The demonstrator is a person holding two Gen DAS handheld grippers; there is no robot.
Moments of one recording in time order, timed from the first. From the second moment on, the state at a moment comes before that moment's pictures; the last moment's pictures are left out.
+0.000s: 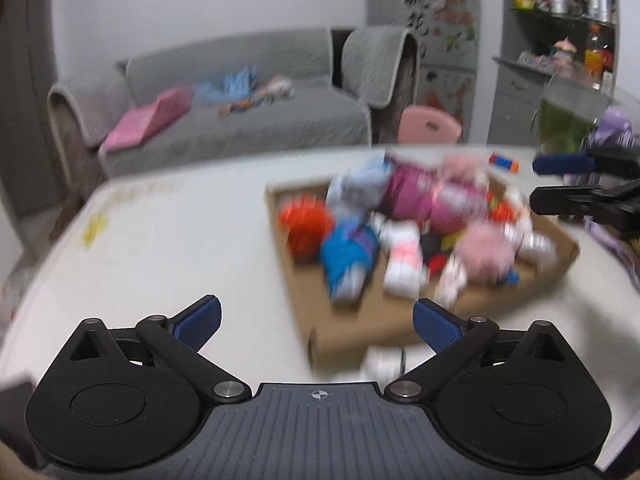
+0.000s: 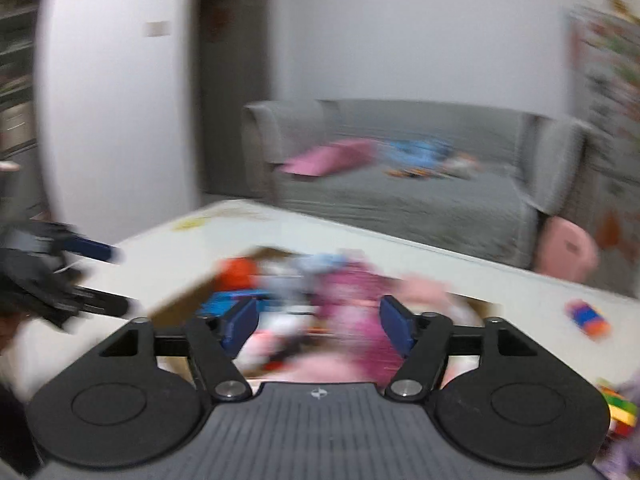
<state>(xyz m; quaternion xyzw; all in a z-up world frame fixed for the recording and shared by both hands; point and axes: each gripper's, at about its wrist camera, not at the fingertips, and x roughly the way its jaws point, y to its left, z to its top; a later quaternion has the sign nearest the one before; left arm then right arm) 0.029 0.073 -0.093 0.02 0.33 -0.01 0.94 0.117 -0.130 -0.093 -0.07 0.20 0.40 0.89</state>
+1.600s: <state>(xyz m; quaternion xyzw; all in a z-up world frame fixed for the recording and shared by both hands) 0.018 0.115 -0.151 0.03 0.37 0.06 0.93 0.058 -0.012 -0.182 -0.21 0.28 0.56 0.76</state>
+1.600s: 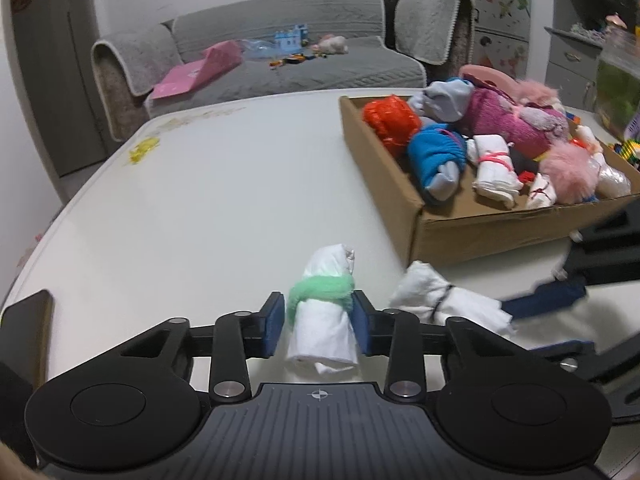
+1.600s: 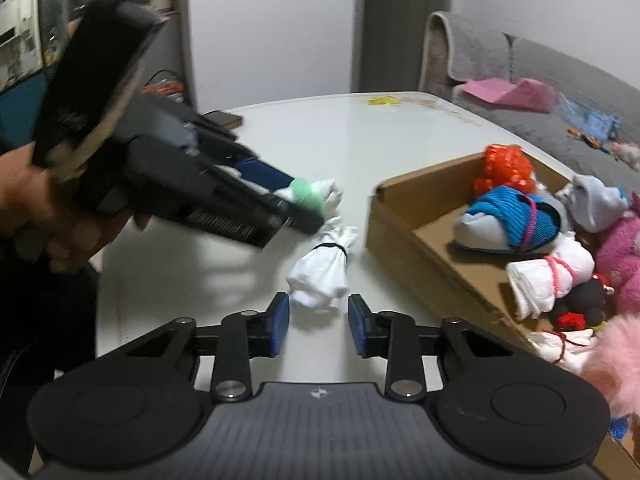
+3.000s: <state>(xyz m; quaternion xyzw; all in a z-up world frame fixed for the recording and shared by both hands) -0.017 0.098 -0.085 0.02 0.28 0.02 0.96 0.082 -0.067 -0.128 -0.08 0.26 0.53 0.80</state>
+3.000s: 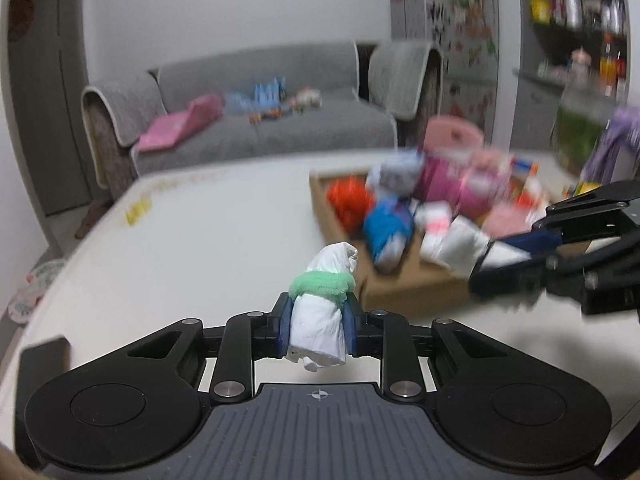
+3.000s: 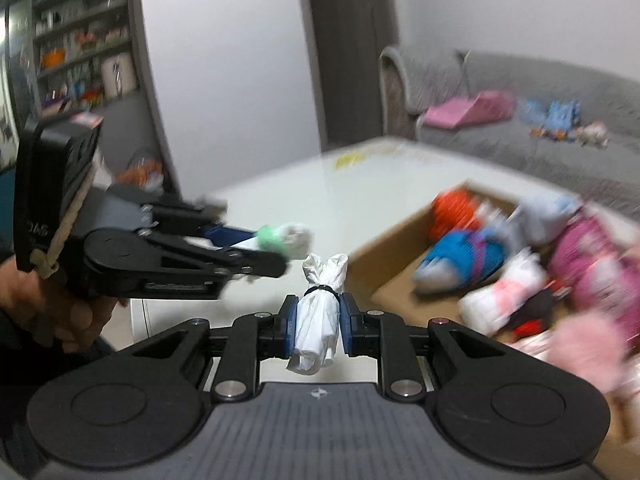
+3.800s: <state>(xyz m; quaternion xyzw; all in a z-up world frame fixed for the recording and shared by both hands) 0.136 0.033 -0.009 0.02 0.25 -0.05 0.97 0.170 -0.155 -0.024 0.00 0.12 0.40 0.91</state>
